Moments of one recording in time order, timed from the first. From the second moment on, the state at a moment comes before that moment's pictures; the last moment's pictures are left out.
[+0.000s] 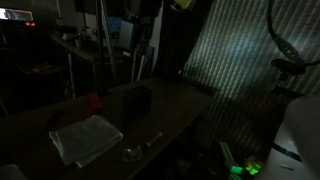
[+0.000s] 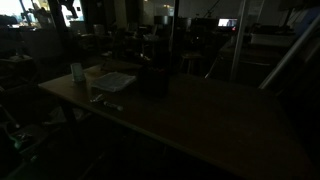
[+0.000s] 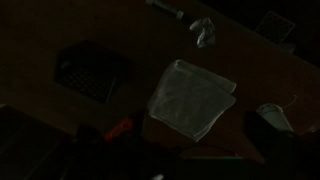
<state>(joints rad) 0.16 -0.53 0.15 -2.34 -0.07 2.00 -0.18</state>
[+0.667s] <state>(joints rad) 0.18 0.01 0.17 -2.09 -0.11 2.29 -0.28</state>
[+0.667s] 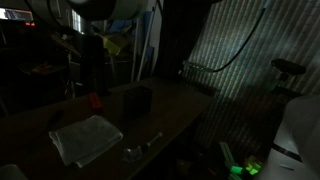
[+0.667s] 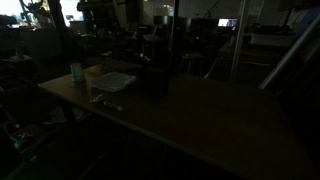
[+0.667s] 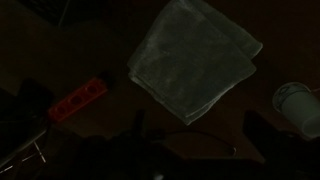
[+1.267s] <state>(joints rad) 0.17 0.42 0.16 -1.93 -0.14 2.44 -0.32</state>
